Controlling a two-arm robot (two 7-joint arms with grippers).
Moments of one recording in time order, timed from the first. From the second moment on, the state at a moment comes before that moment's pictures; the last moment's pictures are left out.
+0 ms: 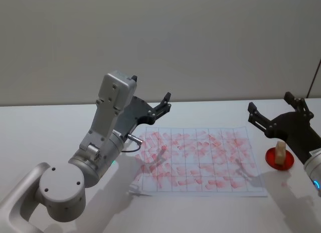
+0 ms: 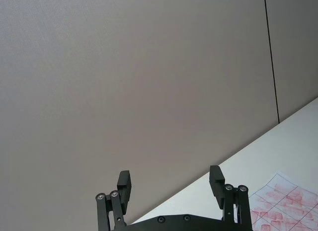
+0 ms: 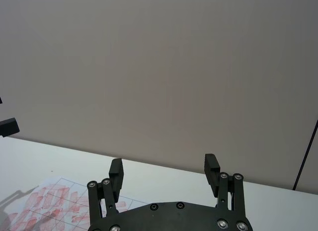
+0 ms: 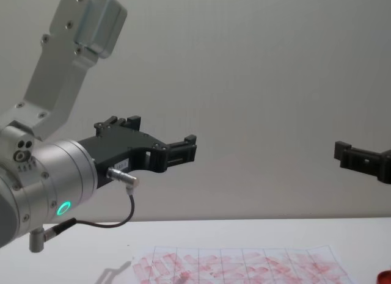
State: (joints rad) left arm -0.24 0.38 0.45 -1.63 -0.20 0.01 -0.01; right arm -0.01 0.34 -0.23 -1.77 0.29 0.03 0.07
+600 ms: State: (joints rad) left arm -0.24 0.38 0.45 -1.63 -0.20 0.01 -0.01; right arm -0.01 0.34 -0.23 -1.77 0.29 0.03 0.07
